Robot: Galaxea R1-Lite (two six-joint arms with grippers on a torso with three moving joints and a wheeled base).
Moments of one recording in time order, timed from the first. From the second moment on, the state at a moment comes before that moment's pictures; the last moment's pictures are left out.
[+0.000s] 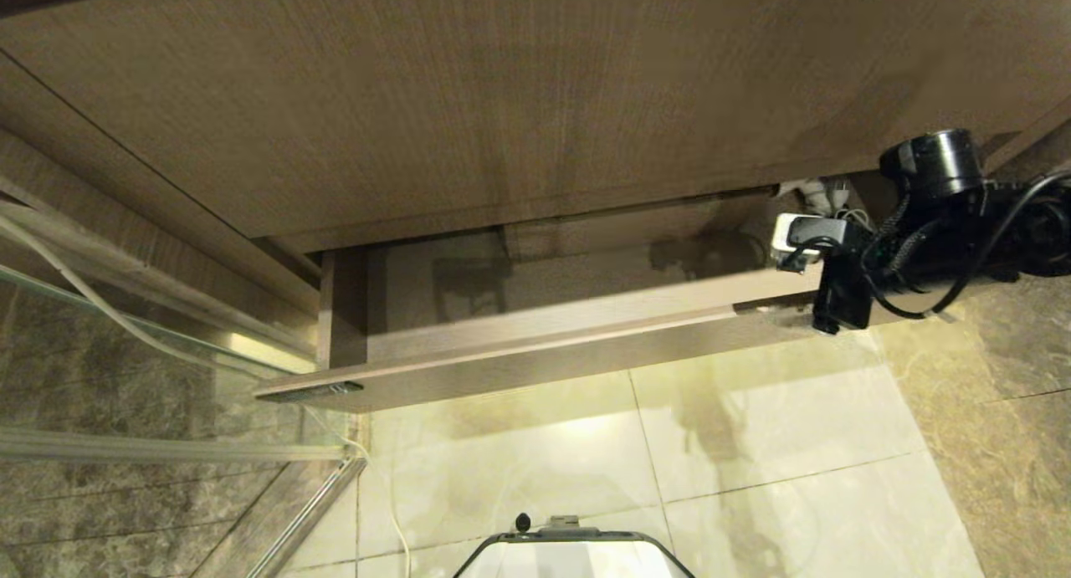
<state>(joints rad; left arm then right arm) 0.00 0.00 0.00 0.00 0.00 0.00 0.09 1.79 -1.30 0.18 0.12 -1.13</state>
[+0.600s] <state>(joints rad) 0.00 0.00 0.00 0.00 0.00 0.00 -0.02 1.24 -1.06 0.53 0.04 -0.53</state>
